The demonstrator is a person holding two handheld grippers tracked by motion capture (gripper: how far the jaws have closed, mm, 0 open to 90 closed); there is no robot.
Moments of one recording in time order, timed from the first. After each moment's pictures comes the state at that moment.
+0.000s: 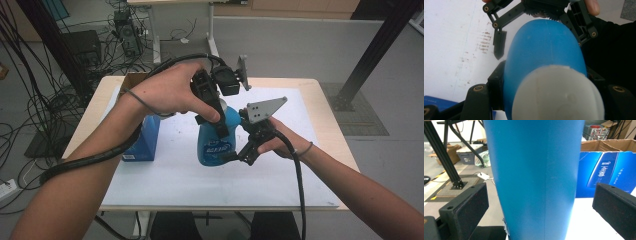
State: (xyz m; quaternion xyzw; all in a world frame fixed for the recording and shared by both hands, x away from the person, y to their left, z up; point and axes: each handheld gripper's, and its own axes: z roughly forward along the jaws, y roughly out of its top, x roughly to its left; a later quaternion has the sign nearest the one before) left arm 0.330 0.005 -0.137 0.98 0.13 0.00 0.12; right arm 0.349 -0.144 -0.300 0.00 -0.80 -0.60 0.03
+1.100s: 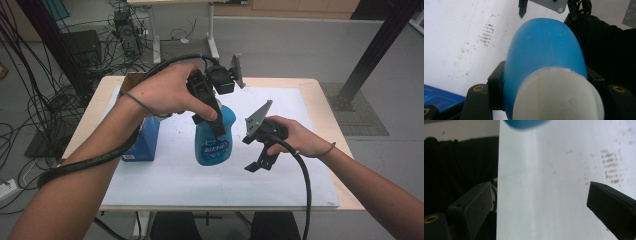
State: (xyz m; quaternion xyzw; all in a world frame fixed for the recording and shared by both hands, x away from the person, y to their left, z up) left arm 0.334 0.013 -0.140 0.98 0.17 0.00 0.11; right arm 0.357 -0.170 -0.311 -0.04 -0.96 -0.27 0.03
